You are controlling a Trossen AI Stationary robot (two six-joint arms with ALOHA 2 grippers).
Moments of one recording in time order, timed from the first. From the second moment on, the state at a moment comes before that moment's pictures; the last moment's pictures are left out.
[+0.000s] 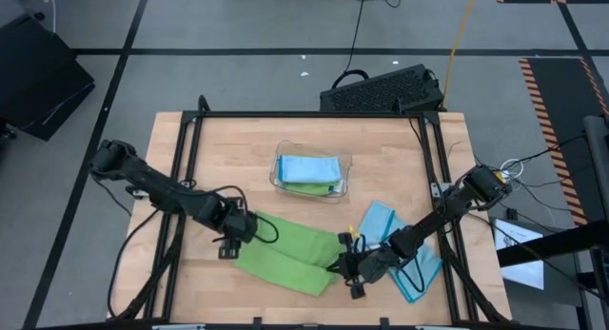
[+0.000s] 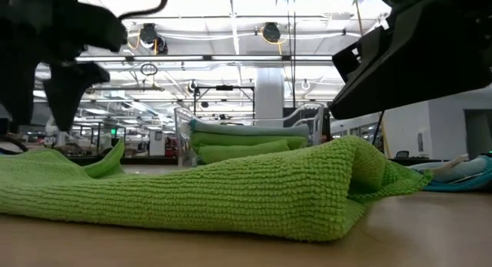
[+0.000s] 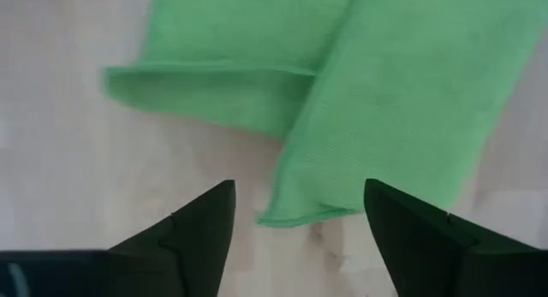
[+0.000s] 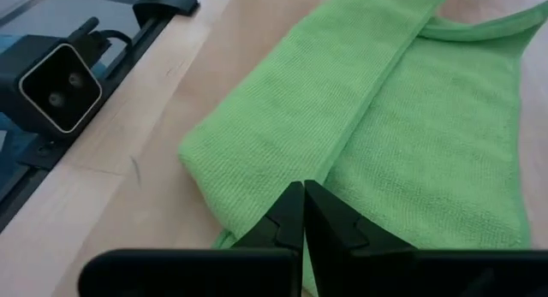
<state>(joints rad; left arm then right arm) -0.41 1.43 0.89 -0.85 0.00 -0.41 0.62 1.80 0.79 0.38 0.36 0.21</state>
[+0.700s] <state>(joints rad) -0.37 1.42 0.70 -0.64 0.19 -0.38 0.62 1.80 0.79 0.46 0.36 0.14</state>
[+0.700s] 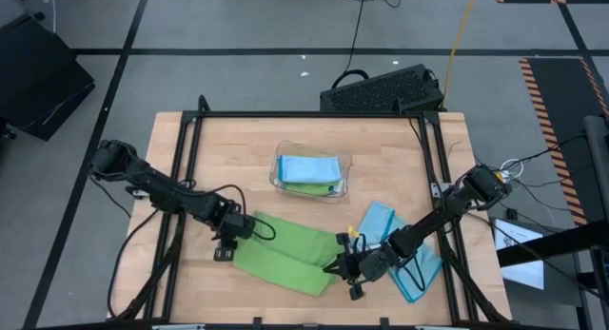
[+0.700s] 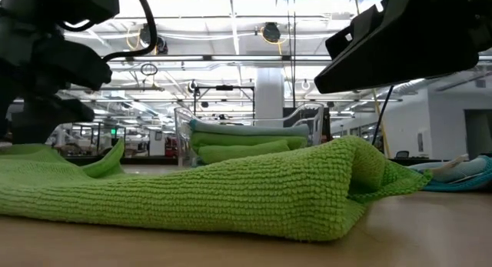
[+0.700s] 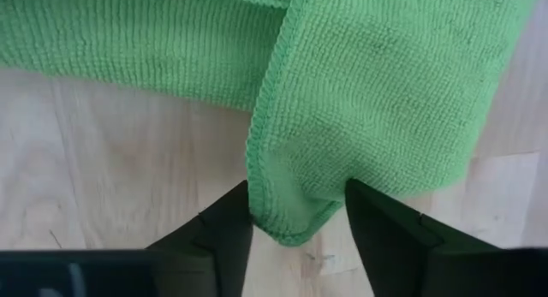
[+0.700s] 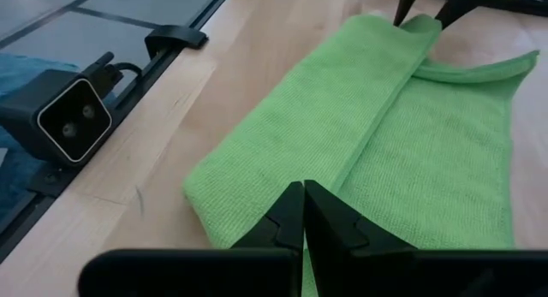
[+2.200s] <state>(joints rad) -0.70 1.34 0.81 -0.65 -0.19 -0.67 0.75 1.91 0.79 0.37 0.40 0.87</state>
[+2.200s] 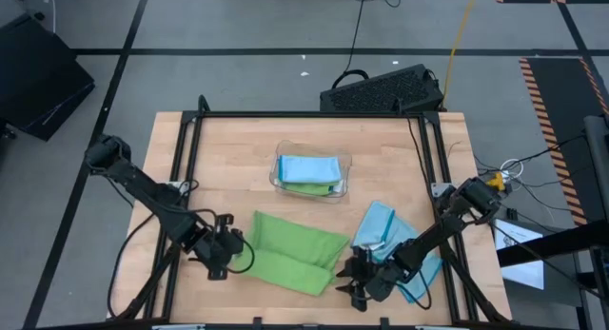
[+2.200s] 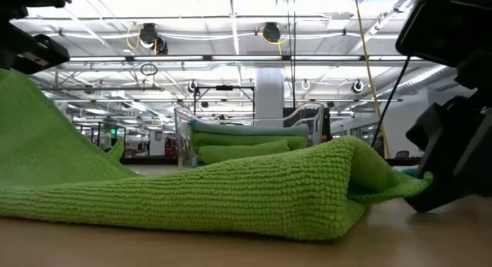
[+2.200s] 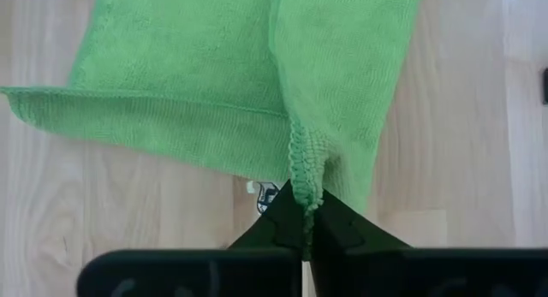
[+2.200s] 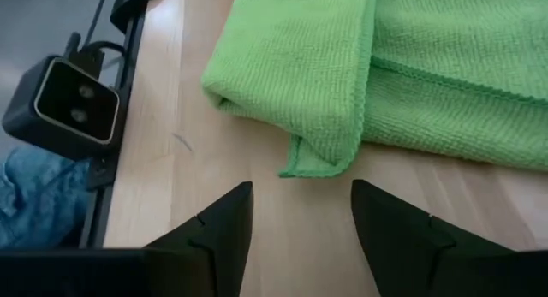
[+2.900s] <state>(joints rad) -0.74 1.34 0.81 -0.63 -0.25 -0.72 0.70 1.91 0.79 0.40 0.39 0.94</state>
